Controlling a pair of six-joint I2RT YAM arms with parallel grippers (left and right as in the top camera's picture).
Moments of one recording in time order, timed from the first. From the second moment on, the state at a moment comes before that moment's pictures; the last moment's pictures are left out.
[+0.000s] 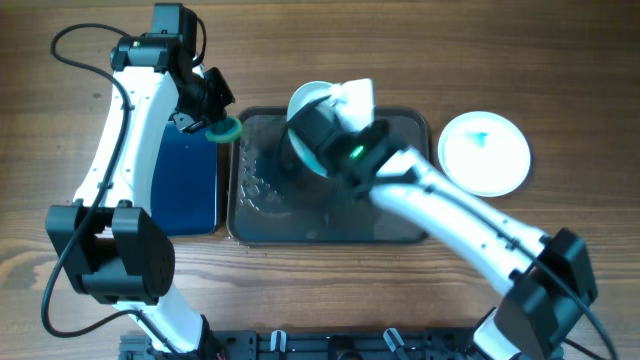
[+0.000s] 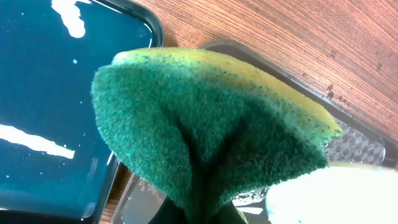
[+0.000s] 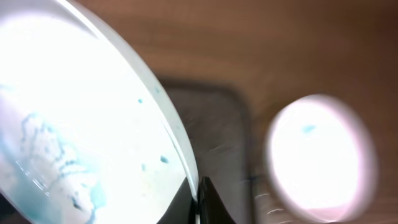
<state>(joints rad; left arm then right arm) -0.06 1.87 1.71 -1.19 0.13 -0.54 0.74 1.74 1.46 -0.91 0.57 0.59</state>
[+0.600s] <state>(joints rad) -0.06 1.87 1.71 -1.17 0.13 -0.54 0.53 1.94 1.42 -0.77 -0.12 0.35</state>
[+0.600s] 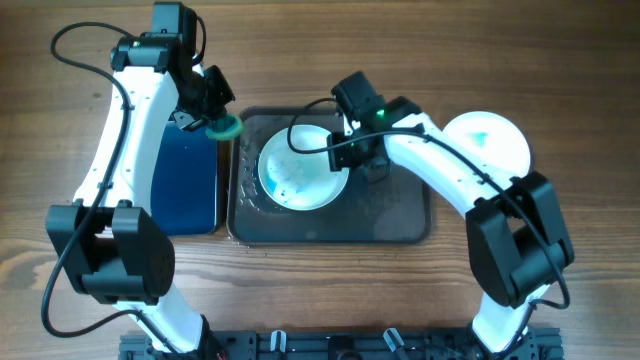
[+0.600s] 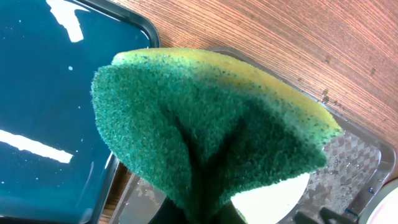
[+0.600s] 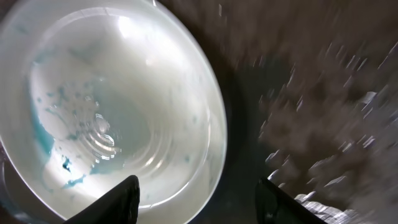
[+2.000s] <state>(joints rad) -0.31 2.10 1.68 -1.09 0.06 -0.70 0.44 2.30 1.77 -0.98 -0.32 0.53</state>
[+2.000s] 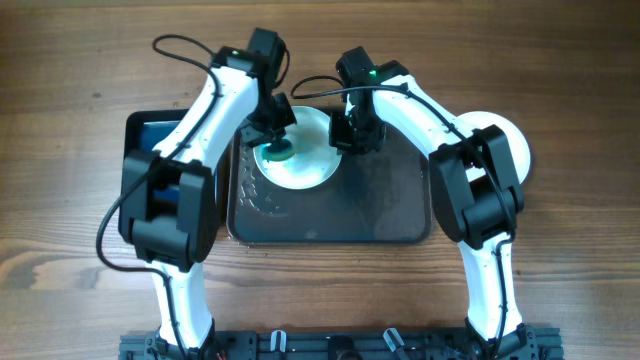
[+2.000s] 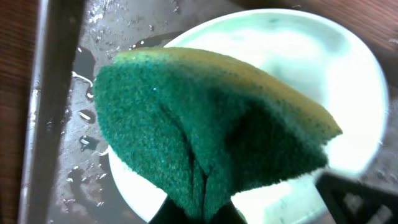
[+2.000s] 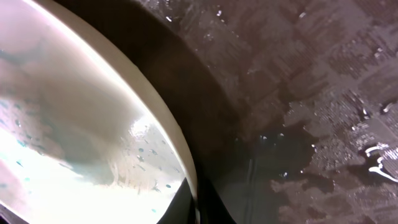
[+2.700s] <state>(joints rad) -0.36 2.05 1.33 -0.74 0.46 -0.12 0.43 2.29 1.76 -0.96 -0.34 0.50</state>
